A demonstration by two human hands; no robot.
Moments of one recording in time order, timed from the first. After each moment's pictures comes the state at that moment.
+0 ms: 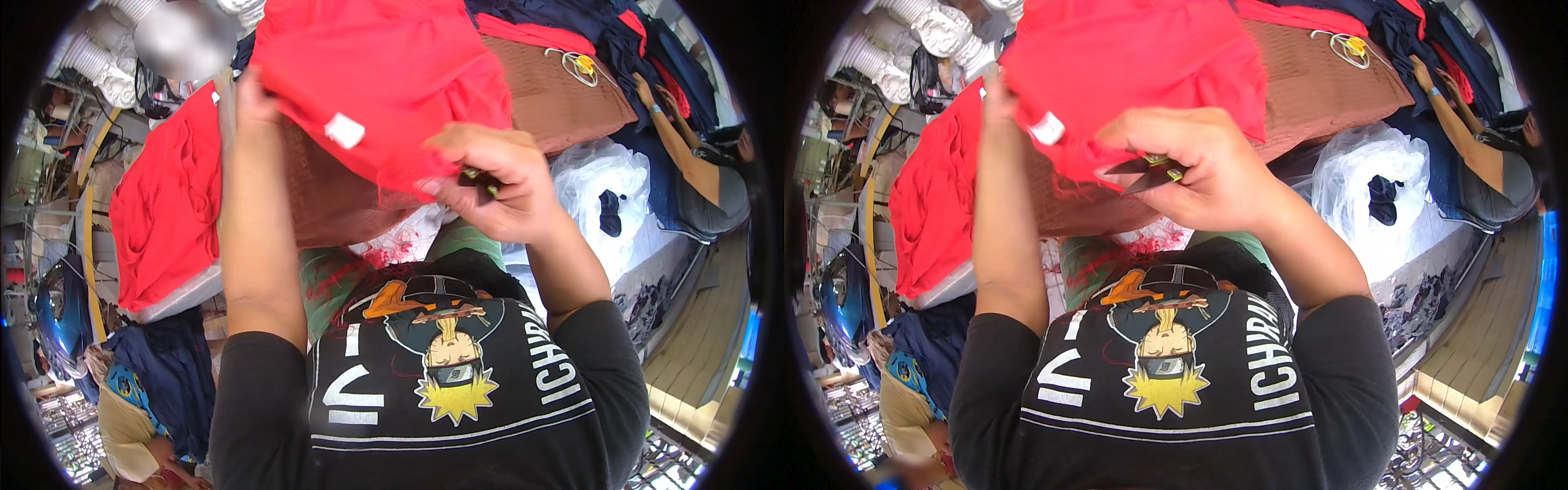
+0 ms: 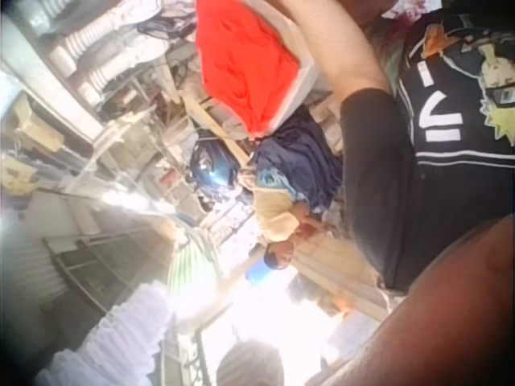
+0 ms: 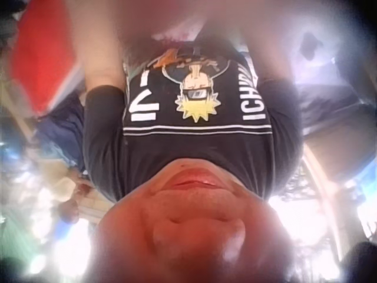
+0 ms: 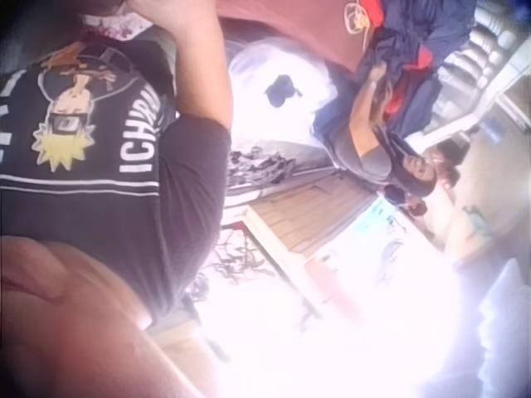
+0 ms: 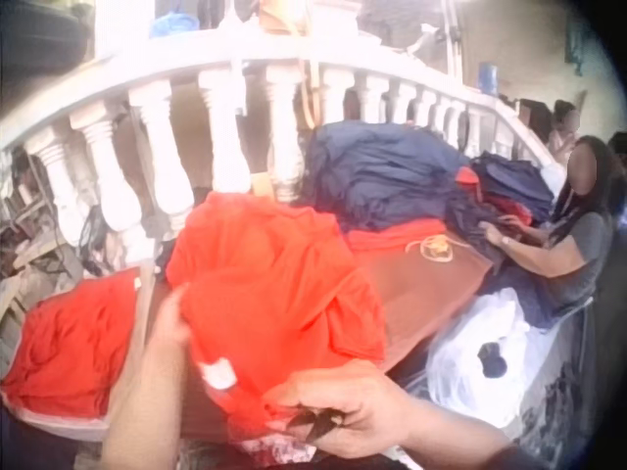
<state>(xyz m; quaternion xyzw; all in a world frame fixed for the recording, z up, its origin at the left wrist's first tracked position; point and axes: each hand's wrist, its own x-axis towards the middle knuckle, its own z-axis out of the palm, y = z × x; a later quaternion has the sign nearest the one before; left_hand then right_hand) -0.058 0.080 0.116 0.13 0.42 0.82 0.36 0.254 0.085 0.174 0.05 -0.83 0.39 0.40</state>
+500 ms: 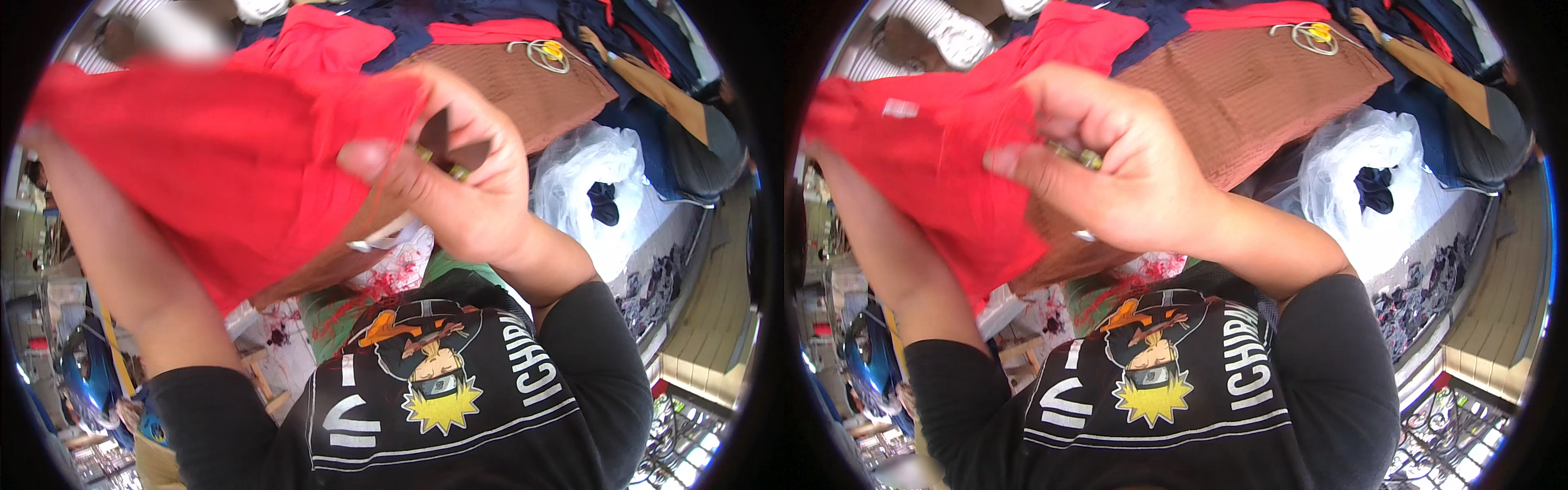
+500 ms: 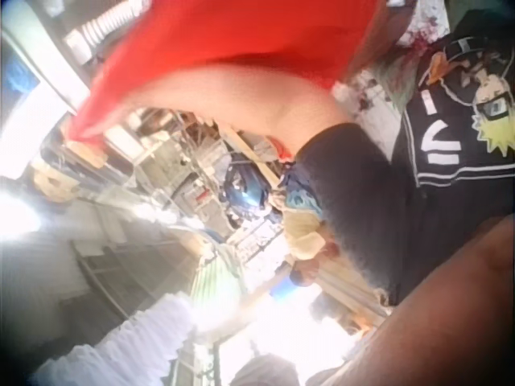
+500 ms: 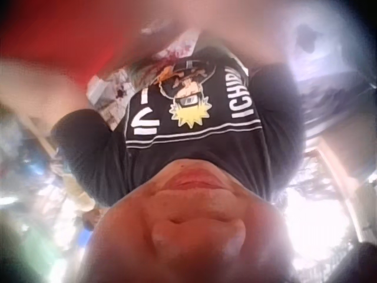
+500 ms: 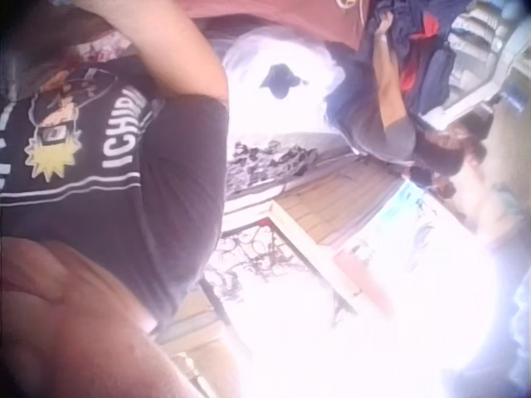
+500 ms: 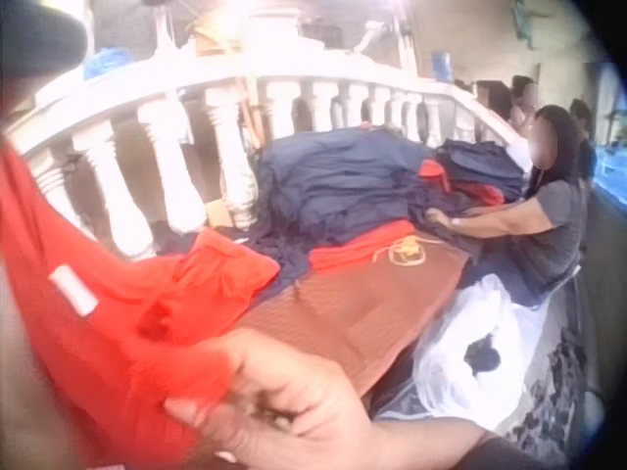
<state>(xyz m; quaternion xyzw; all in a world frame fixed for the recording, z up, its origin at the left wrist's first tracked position) -0.168 0.063 0.289 0.35 0.43 0.83 0.01 0.235 0.100 0.208 0.04 -0.60 0.62 0.50</state>
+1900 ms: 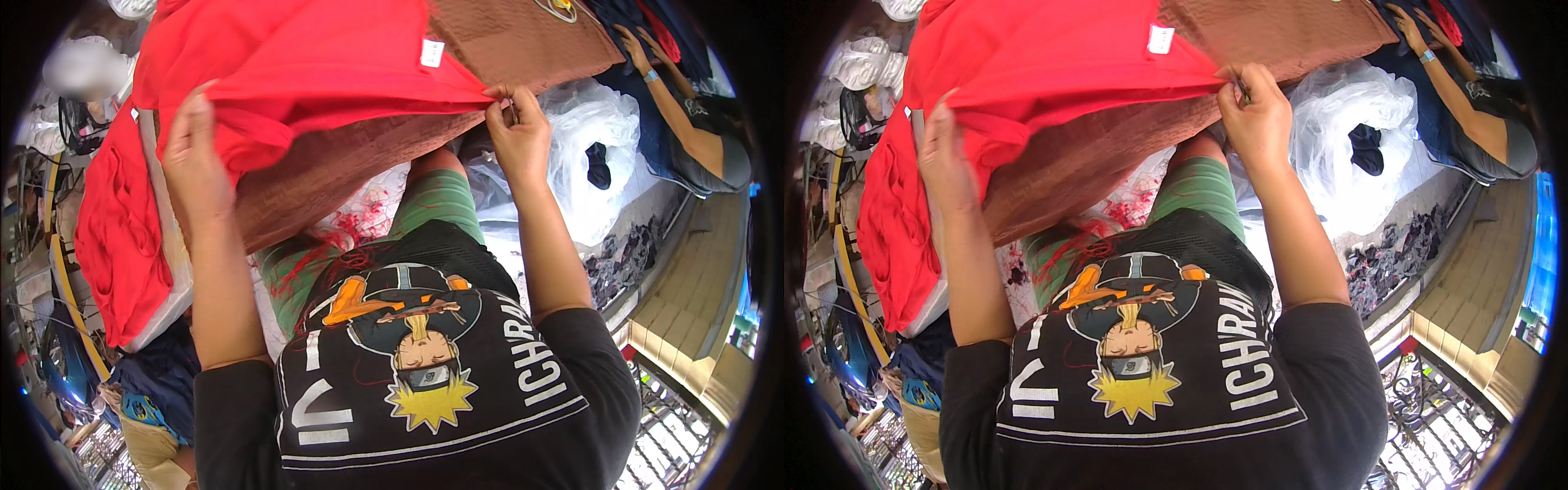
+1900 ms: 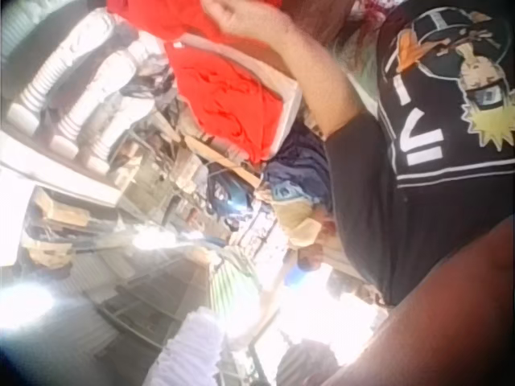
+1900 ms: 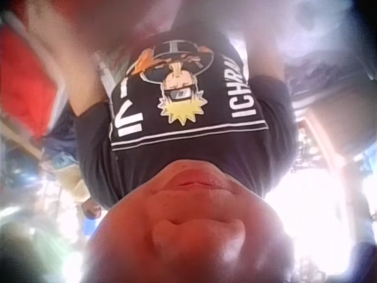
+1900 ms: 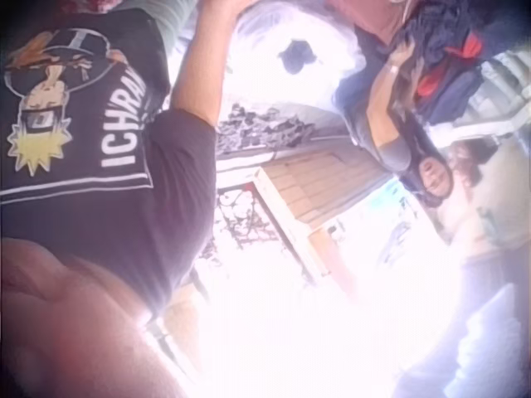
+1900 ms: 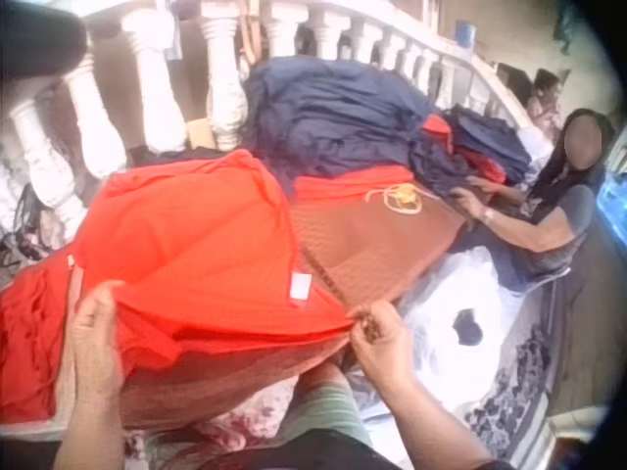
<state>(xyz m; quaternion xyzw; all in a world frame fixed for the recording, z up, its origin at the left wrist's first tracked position) 0.026 0.047 0.081 0.35 0.56 0.73 0.17 0.330 0.172 0.032 -0.48 -0.73 0.23 0.43</state>
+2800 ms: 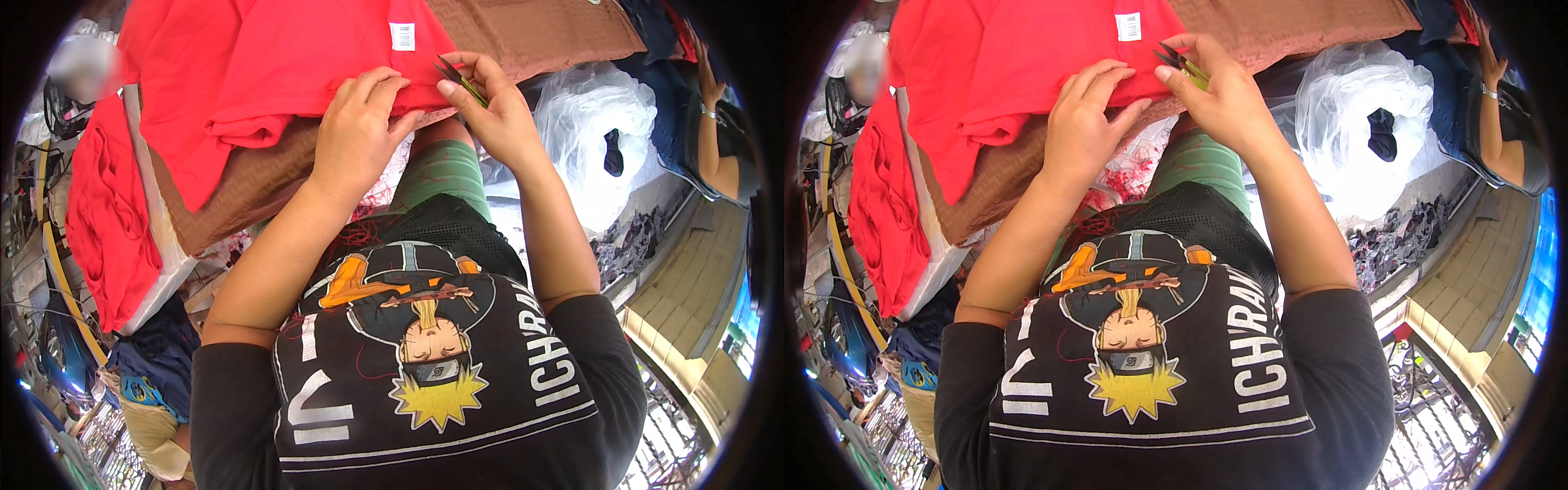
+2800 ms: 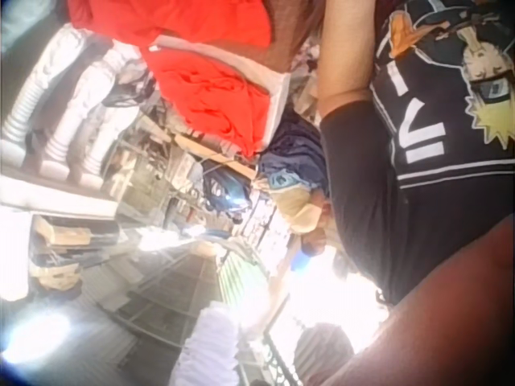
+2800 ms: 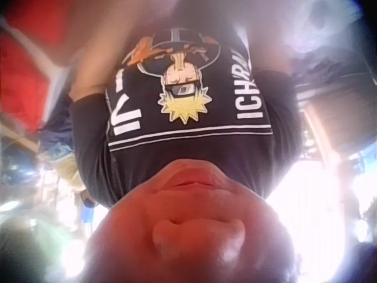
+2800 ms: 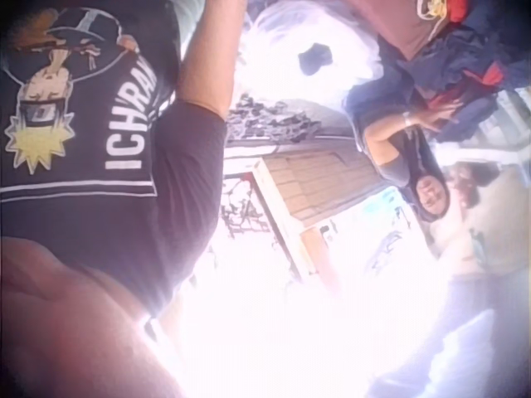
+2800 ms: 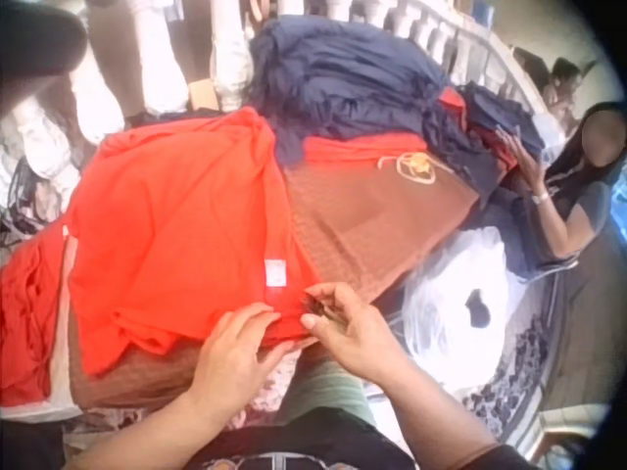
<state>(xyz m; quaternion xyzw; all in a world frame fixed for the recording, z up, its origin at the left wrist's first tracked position) 0.136 0.070 0.019 0.67 0.65 0.35 -0.01 0.297 0.161 0.022 -0.38 -0.75 0.44 0.31</state>
